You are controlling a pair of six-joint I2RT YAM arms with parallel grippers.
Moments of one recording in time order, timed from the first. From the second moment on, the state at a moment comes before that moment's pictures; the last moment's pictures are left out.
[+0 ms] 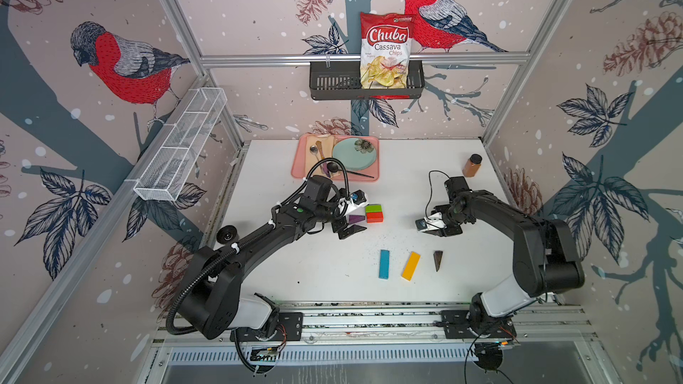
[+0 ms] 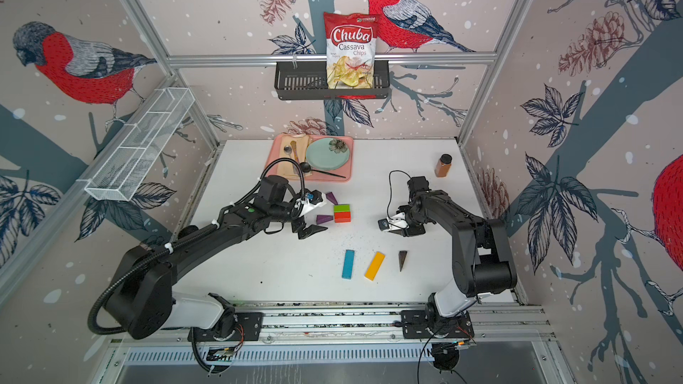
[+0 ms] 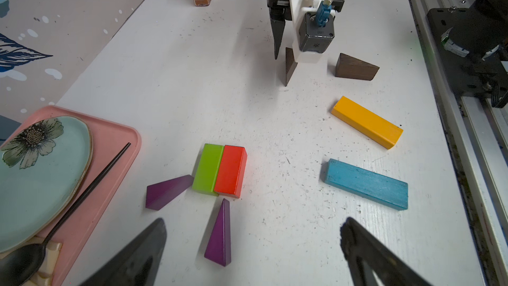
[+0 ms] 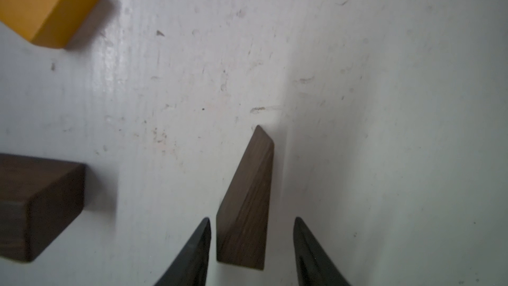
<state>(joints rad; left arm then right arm) -0.54 1.40 0.88 -0.19 0.60 0.62 0.17 1.59 0.91 -0.69 -0.21 -1.70</state>
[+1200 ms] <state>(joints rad) -0.53 1.48 0.95 -0.23 0.59 0.66 0.20 1.64 0.95 -0.72 -0.18 -1.70</state>
